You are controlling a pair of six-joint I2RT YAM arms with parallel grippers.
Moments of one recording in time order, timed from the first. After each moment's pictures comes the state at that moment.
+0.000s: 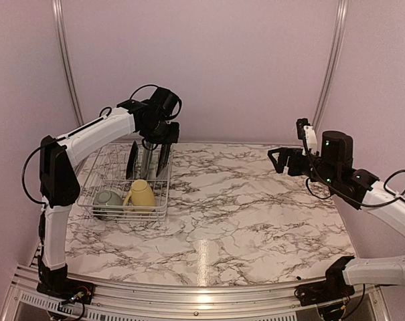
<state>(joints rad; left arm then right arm) -0.64 2.15 2.15 -0.84 -0.31 -0.40 0.48 0.98 0.83 -0.14 0.03 0.26</state>
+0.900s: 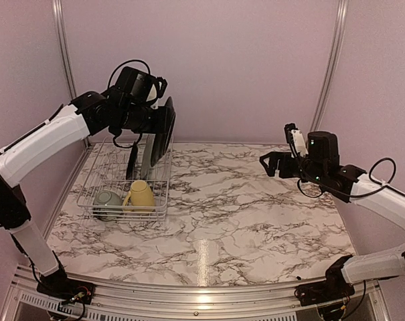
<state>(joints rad) -0.77 1.68 1.83 -0.71 -0.26 -0.35 0.48 1.11 0.85 -0.14 0.00 0.27</state>
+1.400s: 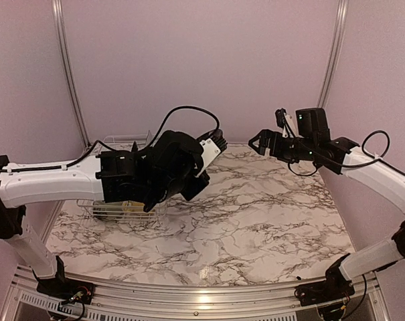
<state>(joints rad) -1.21 1.64 1.51 -0.45 -0.64 0.14 0.48 1.31 1.15 -0.33 -0.12 0.47</state>
